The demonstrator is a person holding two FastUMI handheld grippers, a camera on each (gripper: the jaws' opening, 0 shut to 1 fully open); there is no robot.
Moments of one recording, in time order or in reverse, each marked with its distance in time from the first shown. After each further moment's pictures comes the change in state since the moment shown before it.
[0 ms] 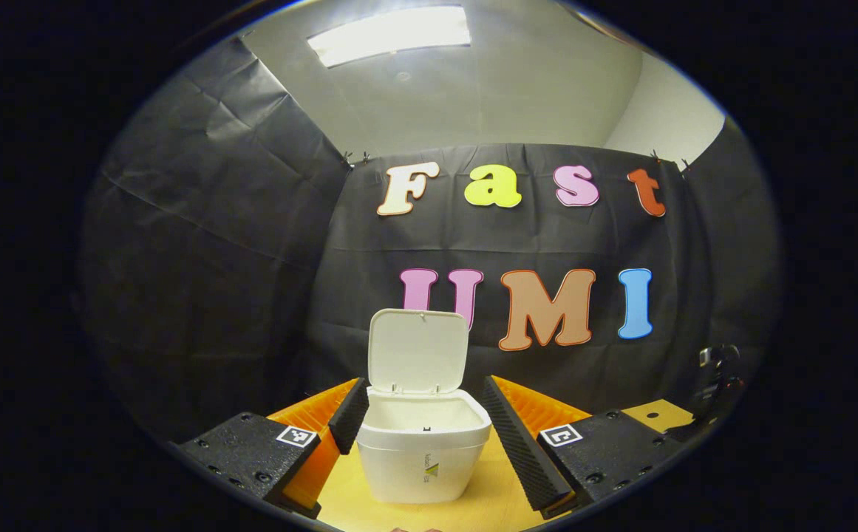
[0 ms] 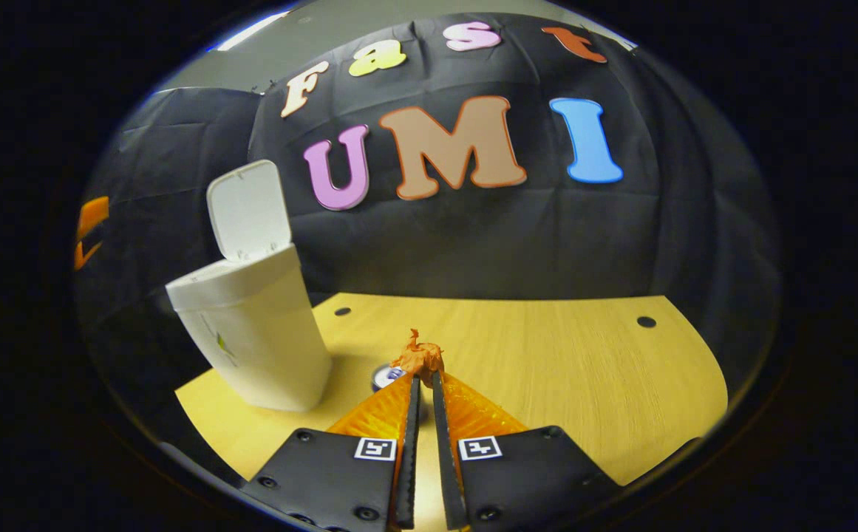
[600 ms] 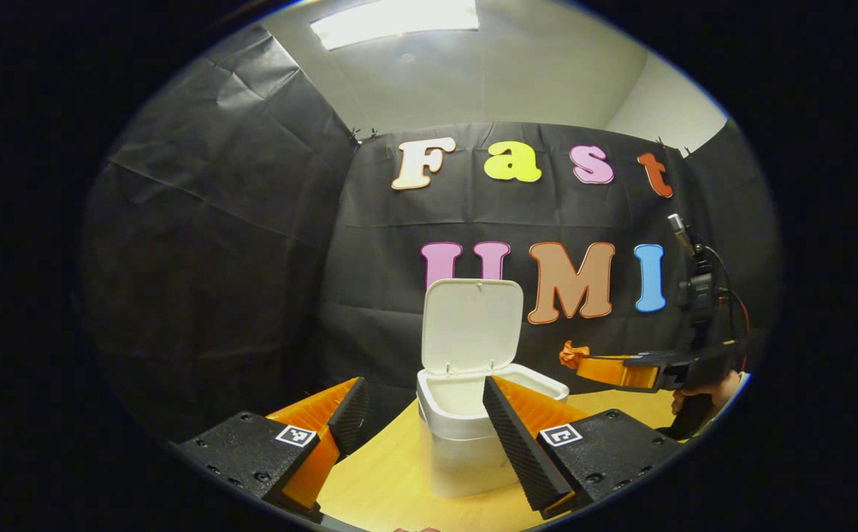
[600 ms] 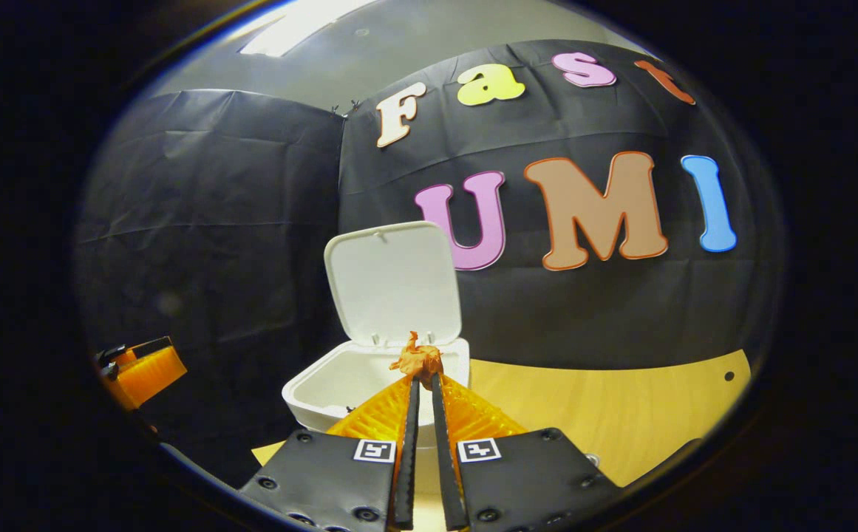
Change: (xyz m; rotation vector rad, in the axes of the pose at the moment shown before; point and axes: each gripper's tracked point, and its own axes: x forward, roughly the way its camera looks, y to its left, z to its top) left arm 0.008 0.110 -0.029 0.024 0.076 -0.001; right arm 0.074 0.240 0.097 -0.086 -0.104 0.255
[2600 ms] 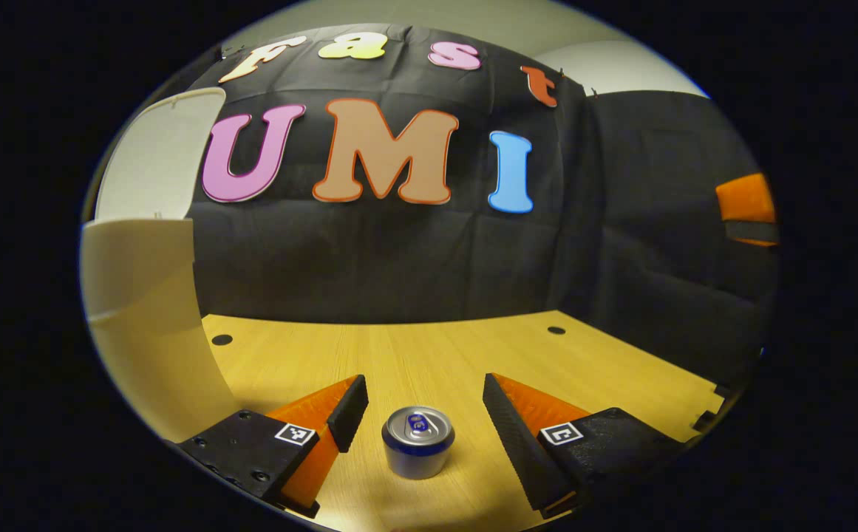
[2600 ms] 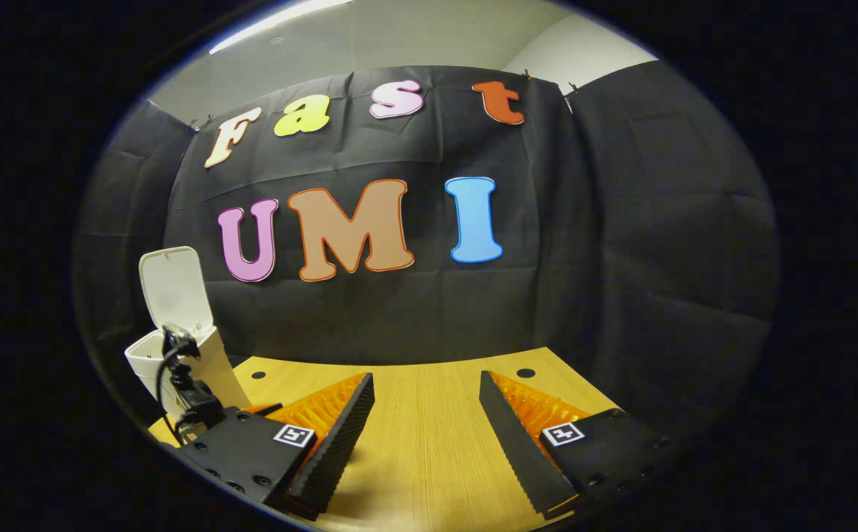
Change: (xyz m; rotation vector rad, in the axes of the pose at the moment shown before) left arm 0.111 -0.377 -0.266 -0.009 0.365 -0.565; right arm -0.267 -0.299 -0.040 0.138 -0.092 -0.713
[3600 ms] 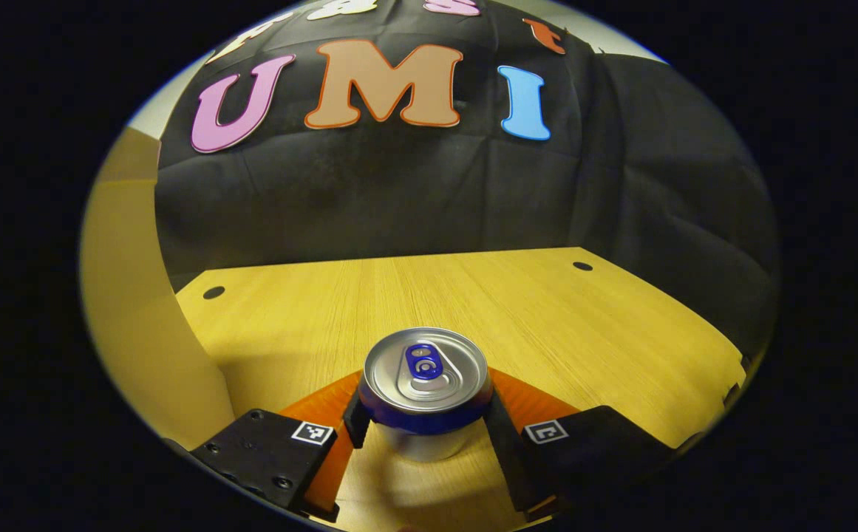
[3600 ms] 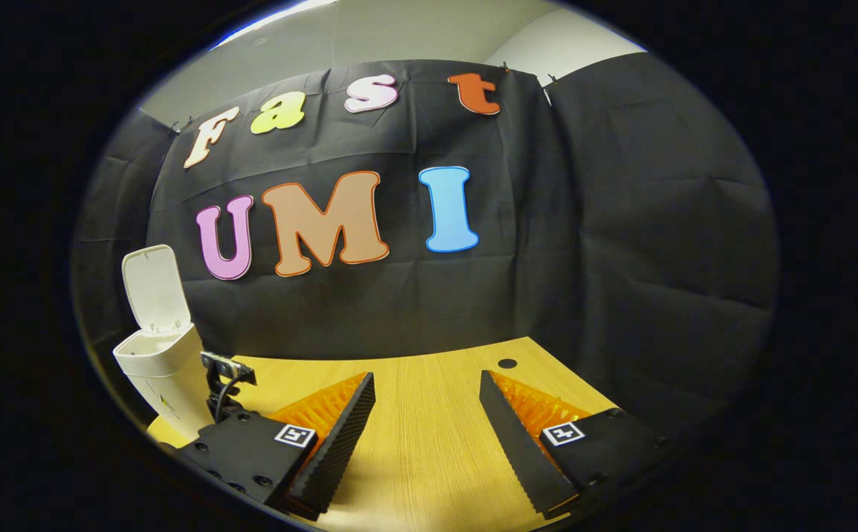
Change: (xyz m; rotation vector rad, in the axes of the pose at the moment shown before) left arm 0.018 0.004 -0.045 0.036 0.161 0.036; right arm 0.006 -0.028 -0.017 0.008 0.041 -0.031
